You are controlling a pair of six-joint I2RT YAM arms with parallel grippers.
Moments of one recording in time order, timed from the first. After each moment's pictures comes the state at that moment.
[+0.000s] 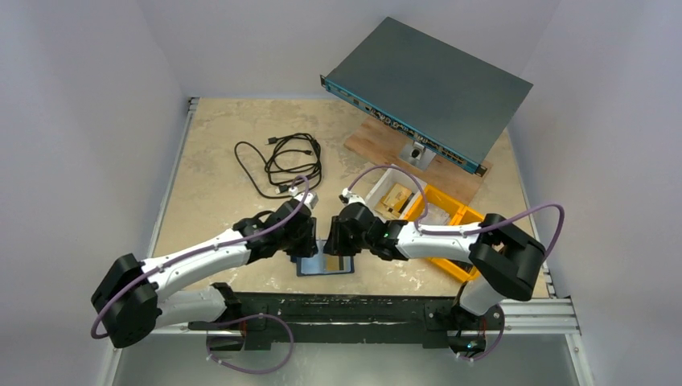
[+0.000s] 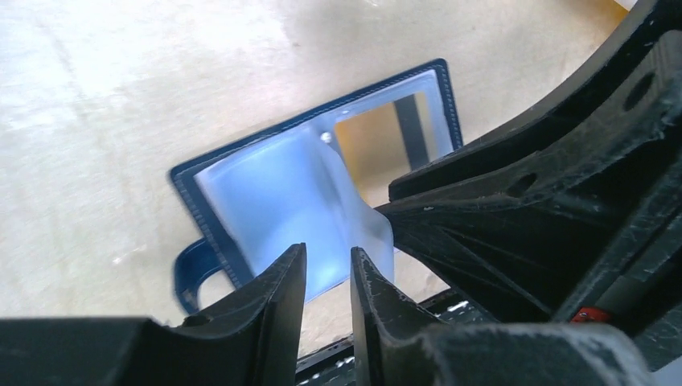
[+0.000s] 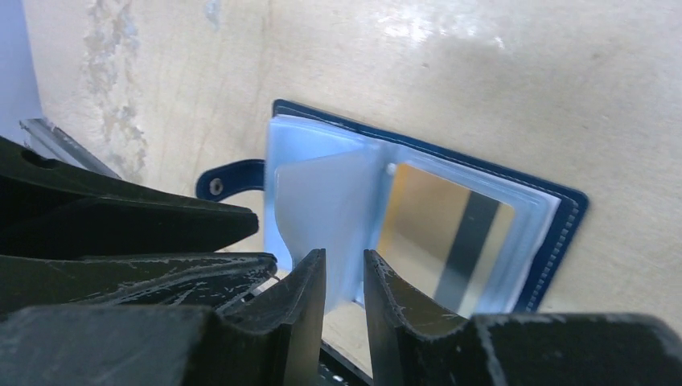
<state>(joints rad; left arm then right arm) -0.84 1.16 0.64 -0.41 -0.02 -0.65 1.03 1.56 0.77 0.02 0.01 0.95</state>
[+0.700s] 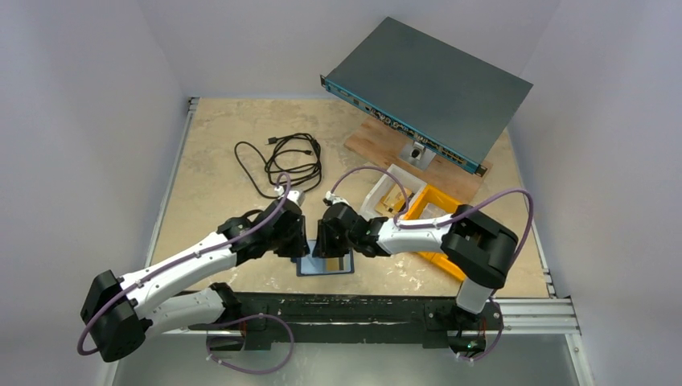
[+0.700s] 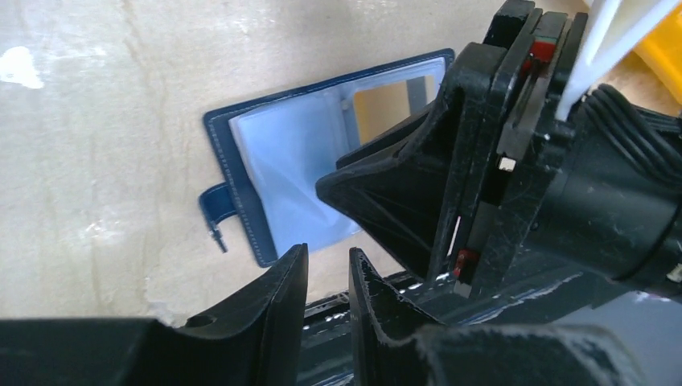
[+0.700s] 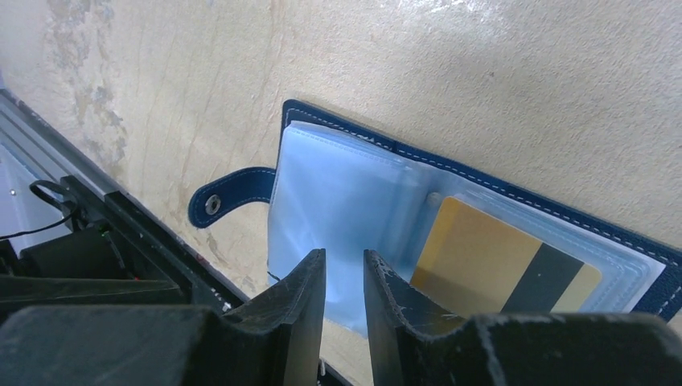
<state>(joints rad) -0.83 1.02 0.70 -0.65 -0.08 -0.75 1.06 1.73 0.90 0.02 -0.04 0.92</state>
